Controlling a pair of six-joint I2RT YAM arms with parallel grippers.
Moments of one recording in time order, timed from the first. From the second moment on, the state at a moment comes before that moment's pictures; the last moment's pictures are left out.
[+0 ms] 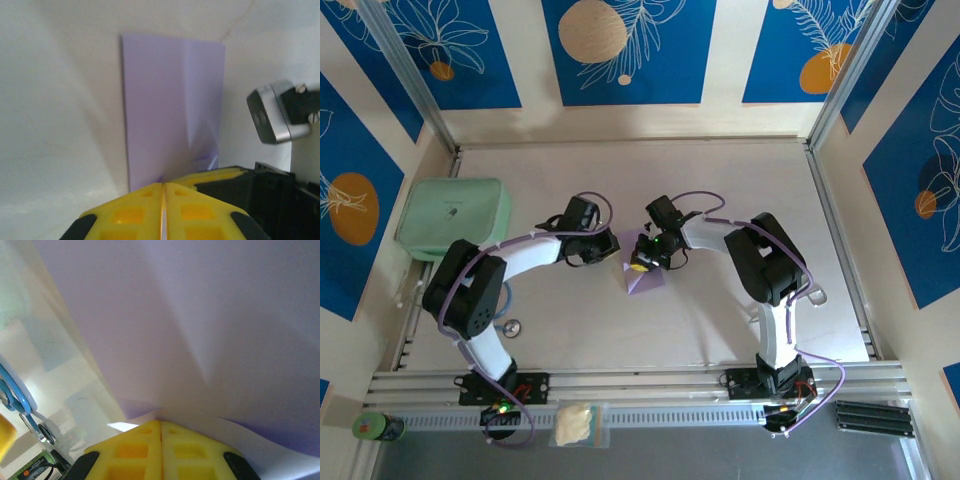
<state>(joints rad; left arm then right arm) -0.53 1.72 0.98 -0.20 0.35 -0.89 0.59 2.00 1.21 -0.39 -0.54 0.87</state>
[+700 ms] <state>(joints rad) -0.58 1.82 0.98 -0.18 0.35 -0.90 0.59 2.00 1.21 -0.39 -0.54 0.86</state>
